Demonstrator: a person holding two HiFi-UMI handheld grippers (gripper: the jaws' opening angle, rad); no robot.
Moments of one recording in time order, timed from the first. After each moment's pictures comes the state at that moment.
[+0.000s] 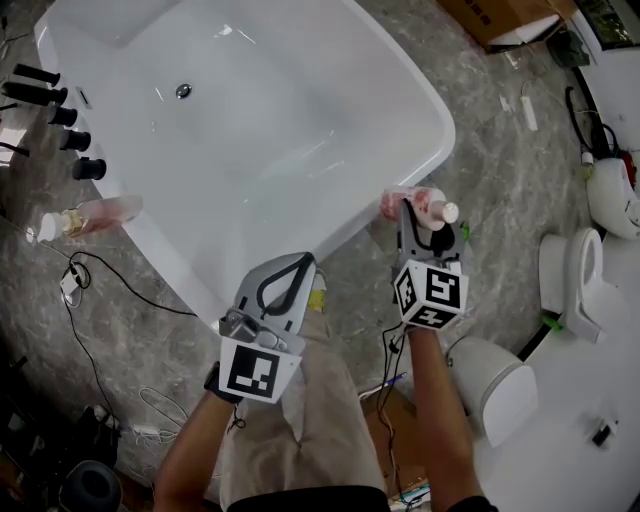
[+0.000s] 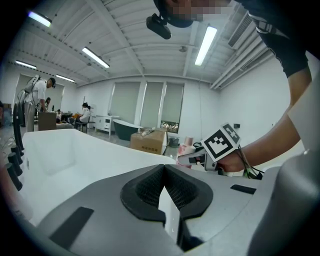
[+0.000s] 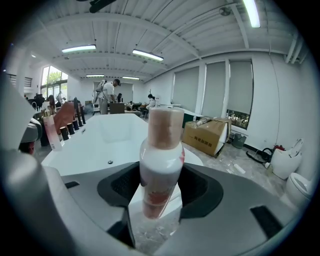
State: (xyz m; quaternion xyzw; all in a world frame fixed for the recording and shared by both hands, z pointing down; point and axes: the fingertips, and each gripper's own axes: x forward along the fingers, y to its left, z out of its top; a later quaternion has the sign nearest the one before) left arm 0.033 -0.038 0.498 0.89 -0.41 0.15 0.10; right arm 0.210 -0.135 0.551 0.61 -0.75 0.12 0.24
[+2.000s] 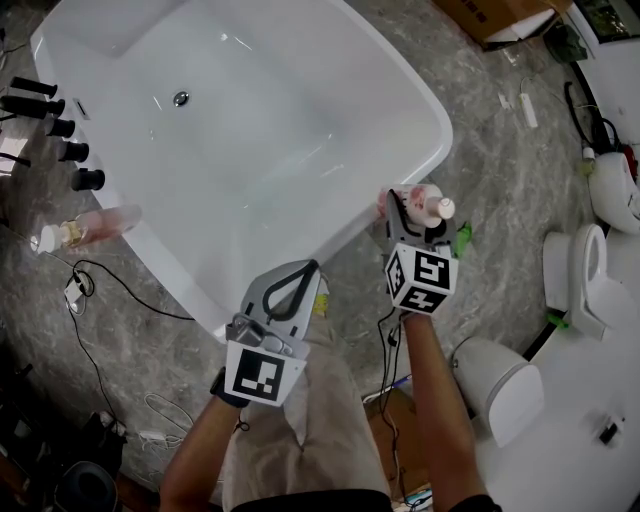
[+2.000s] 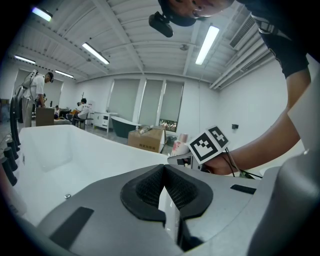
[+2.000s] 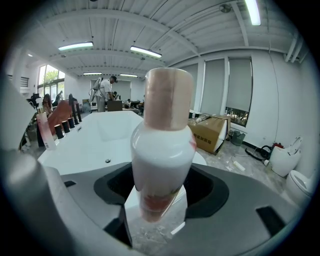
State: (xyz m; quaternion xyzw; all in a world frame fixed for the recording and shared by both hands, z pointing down) left arm 0.050 -0.036 0.504 0.90 -0.40 0.15 0.11; right arm 0.209 -0.157 0.571 0.62 -0.74 0.13 0.24
